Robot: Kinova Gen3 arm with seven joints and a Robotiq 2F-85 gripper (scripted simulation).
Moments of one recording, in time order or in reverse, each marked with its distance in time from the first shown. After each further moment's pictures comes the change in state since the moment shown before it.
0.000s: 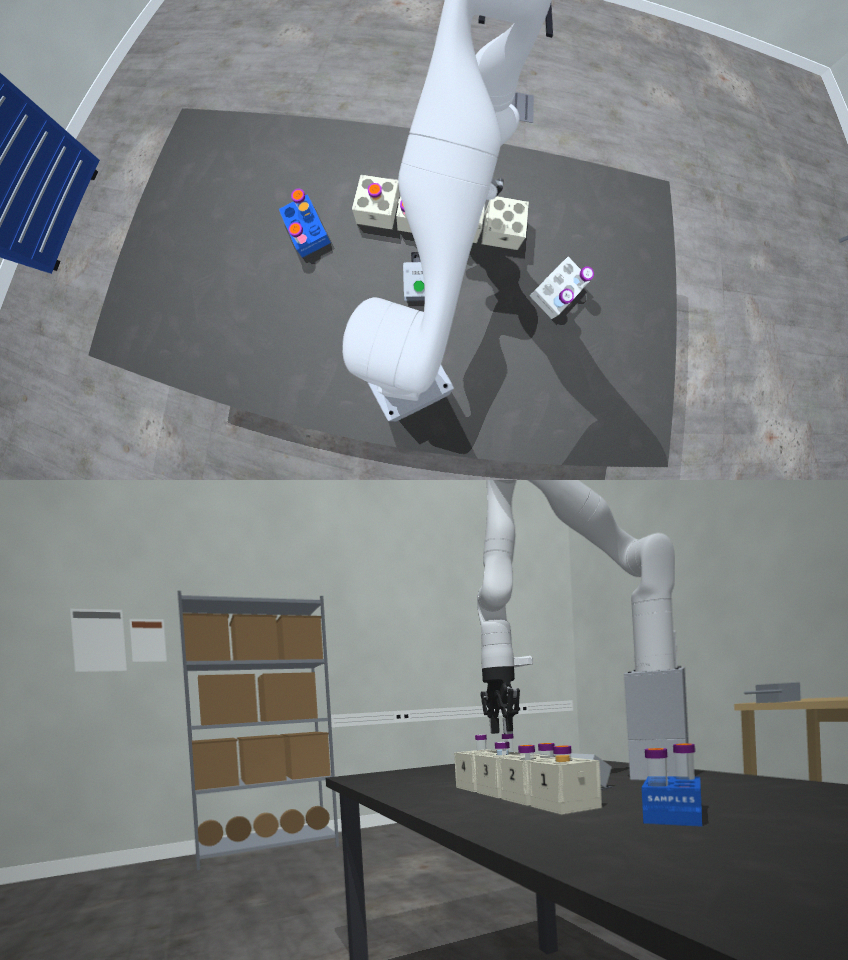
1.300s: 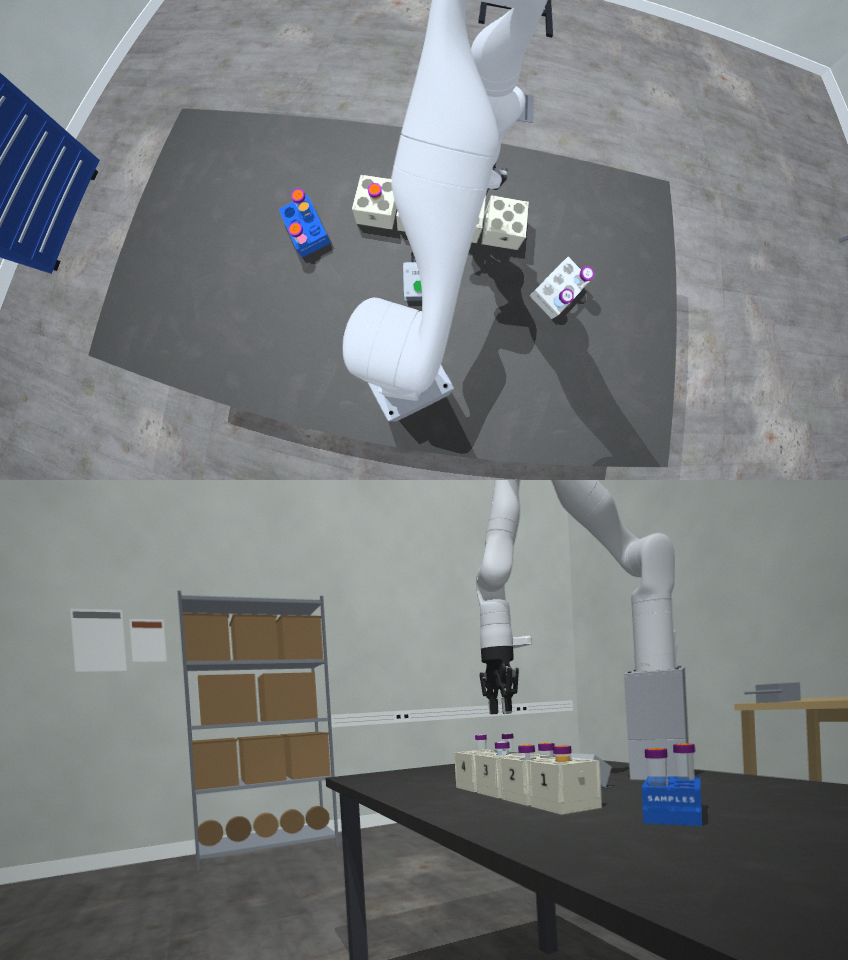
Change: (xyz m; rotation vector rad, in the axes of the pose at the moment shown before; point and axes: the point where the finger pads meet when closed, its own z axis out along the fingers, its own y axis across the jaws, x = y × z) arm 0.000 0.000 -0.047 0.000 0.000 0.000
